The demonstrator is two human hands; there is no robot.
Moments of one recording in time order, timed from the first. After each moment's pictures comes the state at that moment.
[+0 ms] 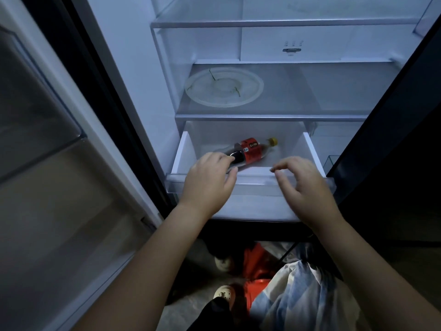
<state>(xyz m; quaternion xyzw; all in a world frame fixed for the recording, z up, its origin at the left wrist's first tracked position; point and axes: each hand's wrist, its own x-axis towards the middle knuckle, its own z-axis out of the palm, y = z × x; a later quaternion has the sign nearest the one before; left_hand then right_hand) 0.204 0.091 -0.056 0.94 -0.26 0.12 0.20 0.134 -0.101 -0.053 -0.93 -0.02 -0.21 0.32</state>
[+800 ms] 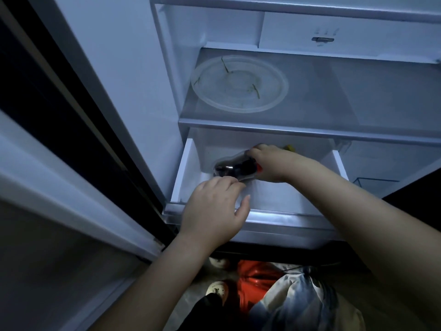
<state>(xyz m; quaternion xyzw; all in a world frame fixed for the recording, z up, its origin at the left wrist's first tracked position) 0.244 0.094 -0.084 0.94 -0.26 0.09 0.19 0.329 -0.088 -0.074 -0.98 -0.10 0.17 0.00</state>
